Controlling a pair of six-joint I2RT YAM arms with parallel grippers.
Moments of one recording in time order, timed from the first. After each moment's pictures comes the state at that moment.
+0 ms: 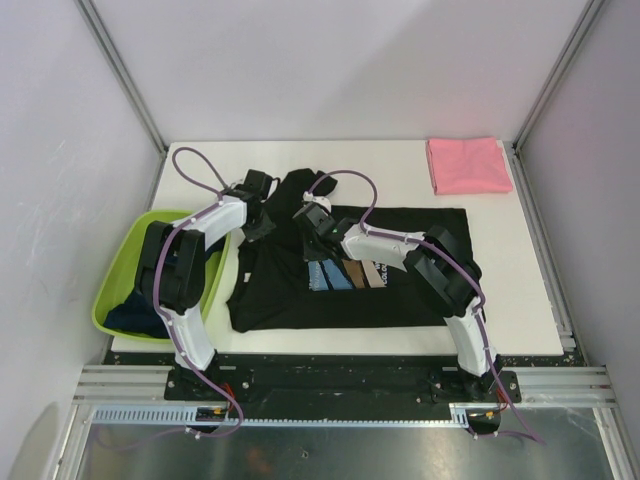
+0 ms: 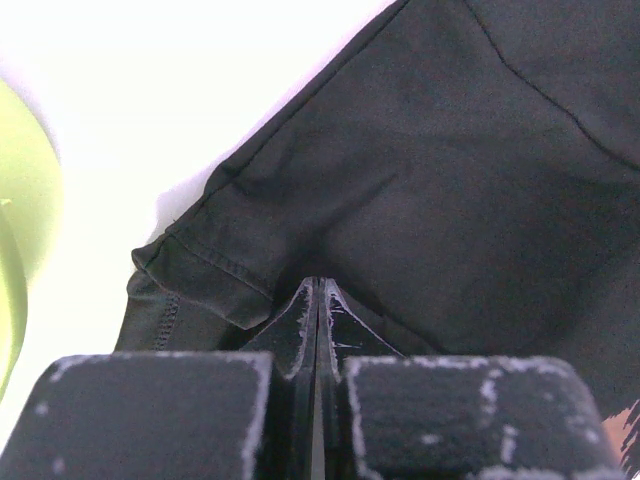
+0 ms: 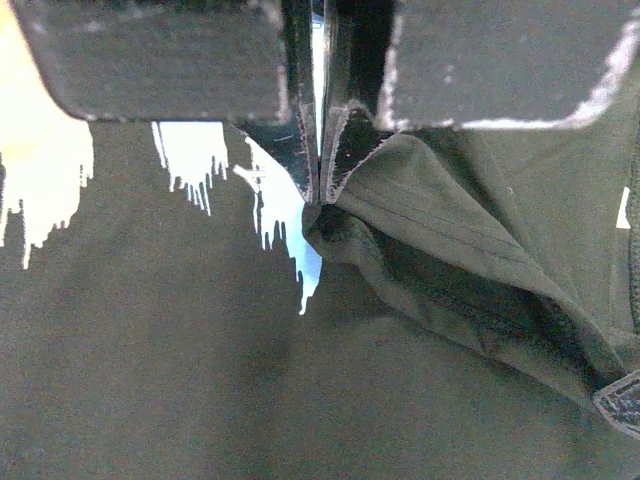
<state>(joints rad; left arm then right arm) -0.29 1.85 1.27 -0.59 -0.26 -0.77 0.87 2.10 1.52 -0.31 0.17 0.65</state>
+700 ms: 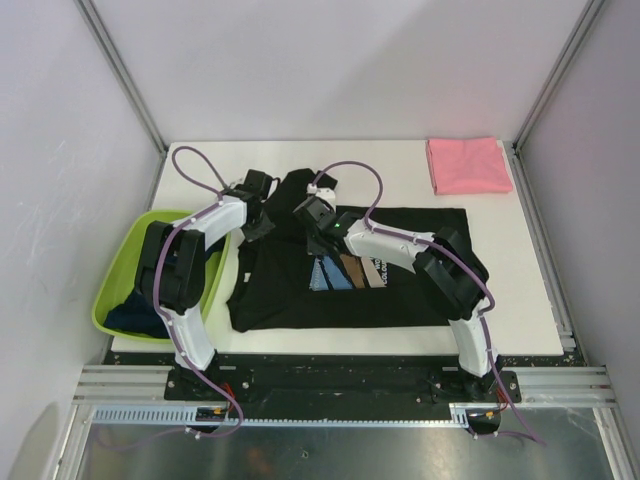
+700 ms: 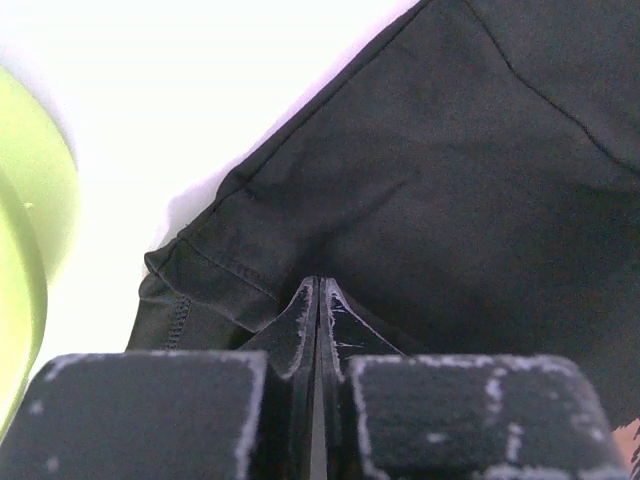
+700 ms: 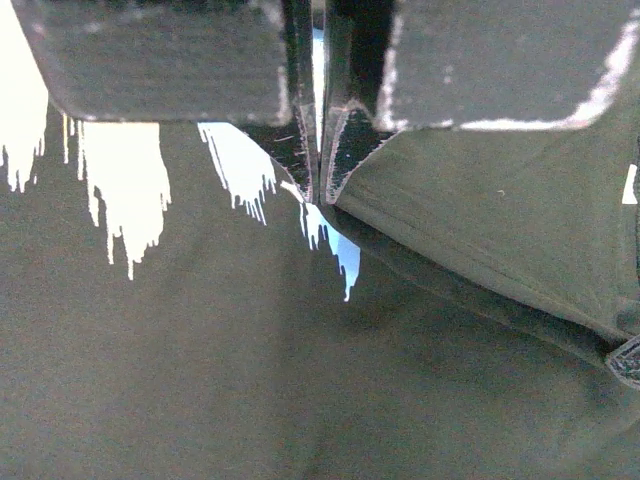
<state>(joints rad) -0.29 1.85 1.27 -0.59 -0.28 -0.77 0.87 2.05 1.55 -0.40 0.29 0.65</state>
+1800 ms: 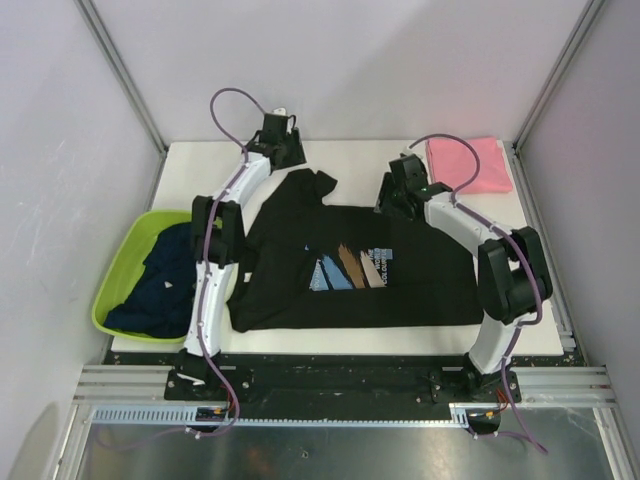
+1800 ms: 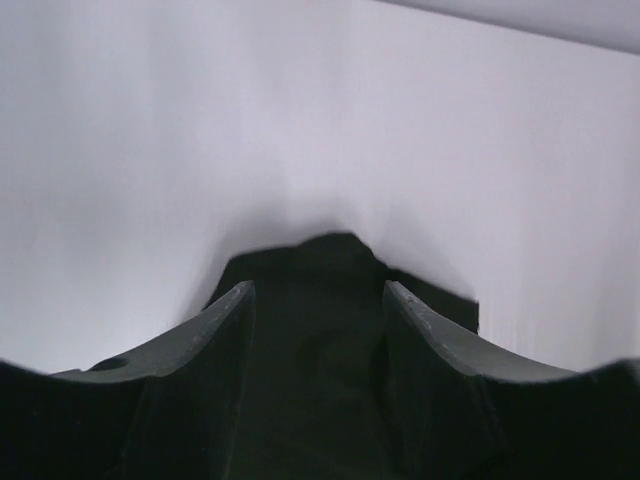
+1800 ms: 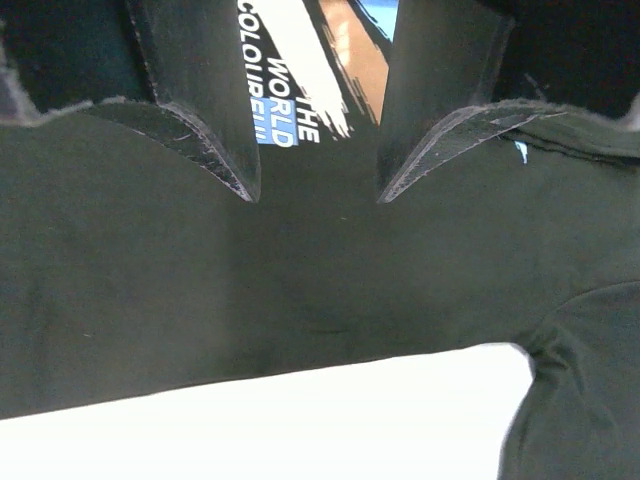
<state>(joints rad) -0.27 2.45 2.21 -0.45 -0.04 -0.41 0.42 1.81 1.37 -0.37 0.12 0.59</state>
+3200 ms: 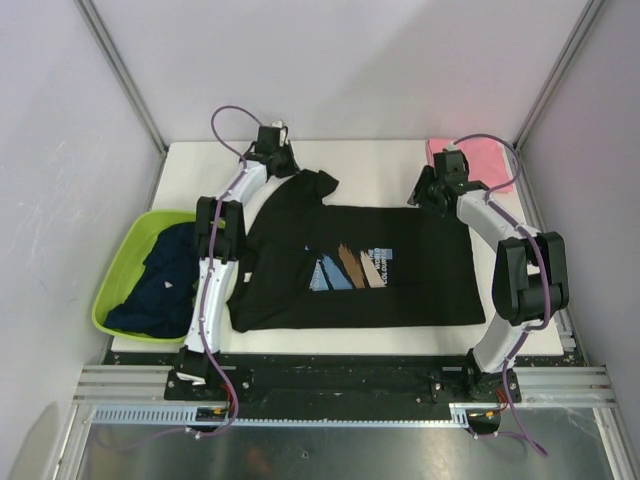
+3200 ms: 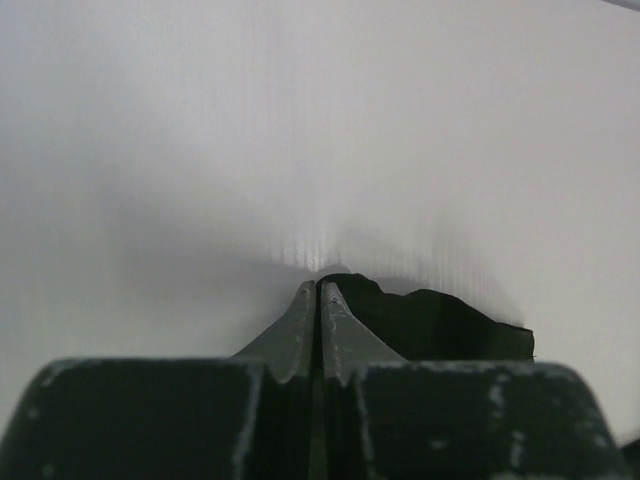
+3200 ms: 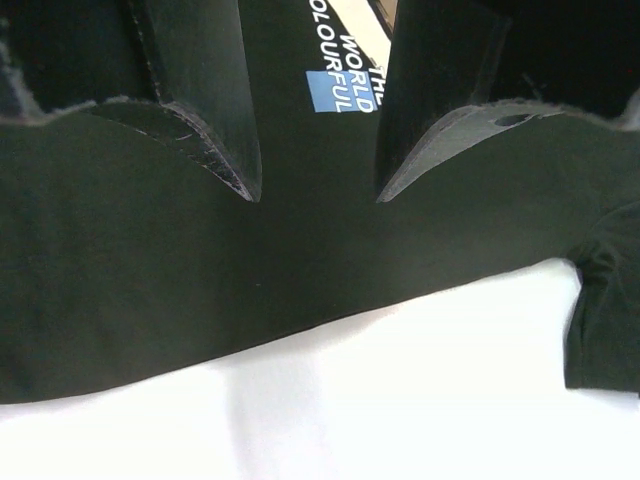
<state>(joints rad) -0.21 2.66 2.34 -0.37 0.19 -0.44 0.19 1.75 1.29 -0.35 0.03 0.57</state>
